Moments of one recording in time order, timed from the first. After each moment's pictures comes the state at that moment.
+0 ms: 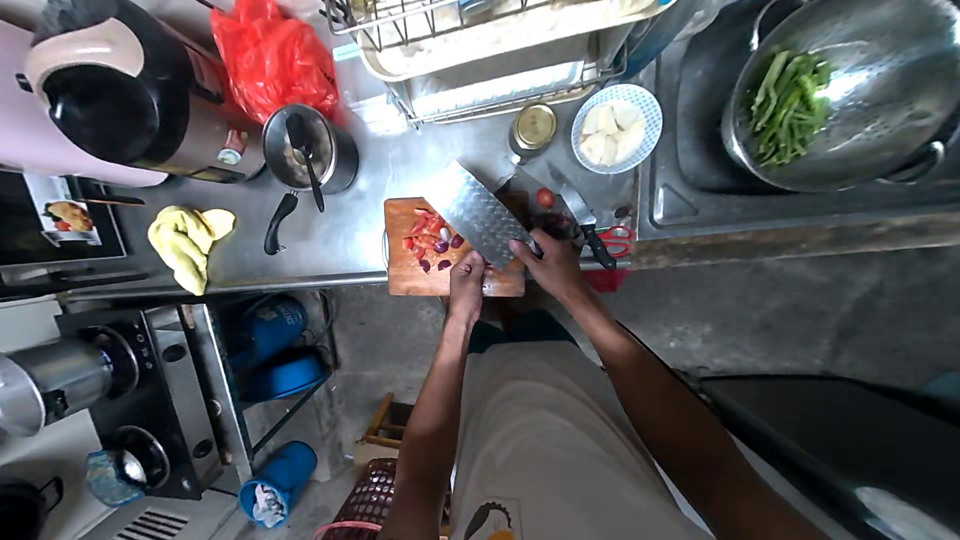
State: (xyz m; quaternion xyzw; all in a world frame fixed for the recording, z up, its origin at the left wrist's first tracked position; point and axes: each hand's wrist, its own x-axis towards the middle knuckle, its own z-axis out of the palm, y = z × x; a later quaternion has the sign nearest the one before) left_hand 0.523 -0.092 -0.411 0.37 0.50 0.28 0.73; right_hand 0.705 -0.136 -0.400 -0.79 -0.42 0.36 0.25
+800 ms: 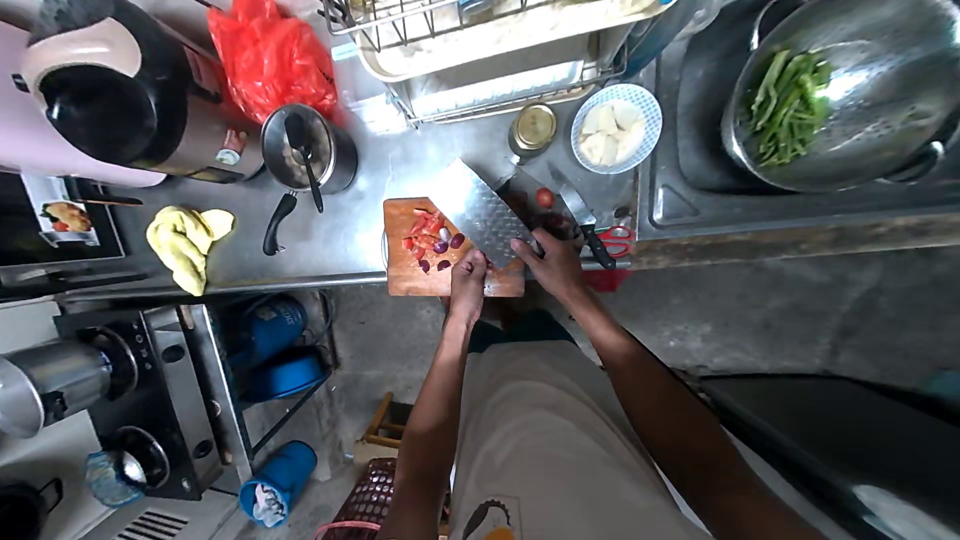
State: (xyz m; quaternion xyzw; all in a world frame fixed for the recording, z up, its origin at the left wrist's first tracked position) left_hand 0.526 -0.090 -0.408 0.38 0.49 0.28 0.74; right_hand 0.704 -0.141 -0.389 -0.80 -0.40 0.38 0.24
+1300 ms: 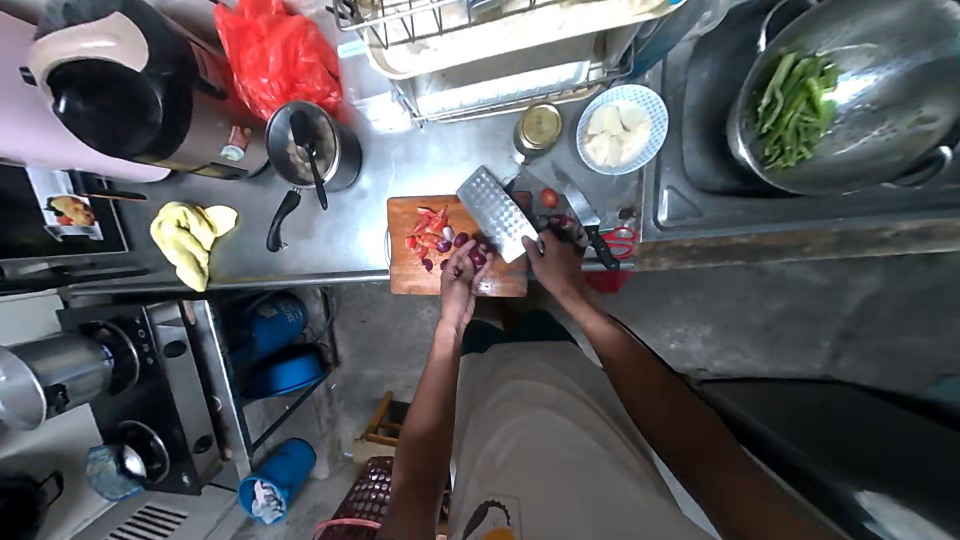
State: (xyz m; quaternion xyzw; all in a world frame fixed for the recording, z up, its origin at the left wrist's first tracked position) left_hand 0.503 -0.085 -0.409 0.24 0.45 0.33 0.79; right_hand 0.699 -0.145 -0.422 -0.85 -0.36 0.36 0.14
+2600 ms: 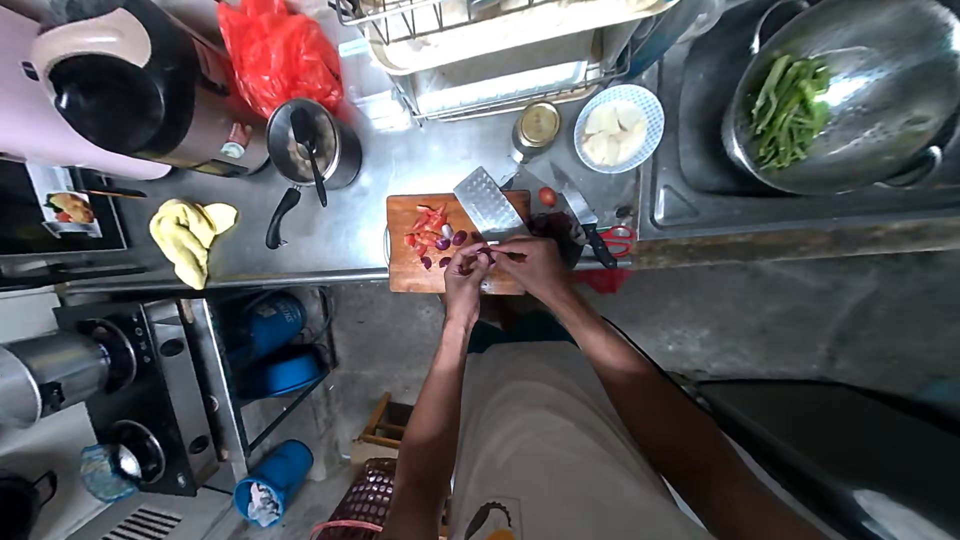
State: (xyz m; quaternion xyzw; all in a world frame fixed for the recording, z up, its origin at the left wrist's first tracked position) left_hand 0.516 -0.097 -0.401 0.36 0.49 0.35 0.72; right_hand 0.673 -0.125 -0.366 -0.69 -0.49 0.38 0.38
